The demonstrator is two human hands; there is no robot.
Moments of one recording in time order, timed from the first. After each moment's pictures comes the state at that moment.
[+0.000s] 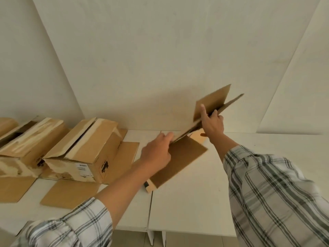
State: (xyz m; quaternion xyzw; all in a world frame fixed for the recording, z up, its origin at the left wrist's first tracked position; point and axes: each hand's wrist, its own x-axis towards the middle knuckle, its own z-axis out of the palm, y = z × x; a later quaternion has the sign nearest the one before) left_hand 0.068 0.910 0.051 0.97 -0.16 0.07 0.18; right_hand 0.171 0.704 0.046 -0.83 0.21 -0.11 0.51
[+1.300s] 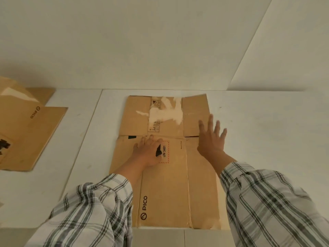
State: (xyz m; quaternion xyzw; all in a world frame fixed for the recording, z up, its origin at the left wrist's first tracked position) left_hand 0.186 0.667 -0.202 0.95 -0.12 -0.29 0.05; right_hand 0.174 0.437 -0.186 -0.99 0.11 0.09 0.00
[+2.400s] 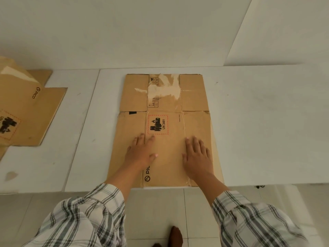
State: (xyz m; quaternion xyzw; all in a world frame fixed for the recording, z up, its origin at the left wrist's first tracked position) left_hand 0.081 0.702 -0.226 0.96 -0.10 -0.24 0.08; right_hand 0.014 0.489 -0.239 -0.98 0.08 0.14 0.12
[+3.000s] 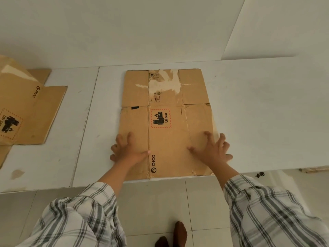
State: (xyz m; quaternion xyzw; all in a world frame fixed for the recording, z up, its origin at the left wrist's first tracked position) left_hand 0.066 0.745 -0.221 0.95 0.12 -0.24 0.13; right_hand 0.009 0.473 -0.217 -0.91 0.32 0.17 0.19
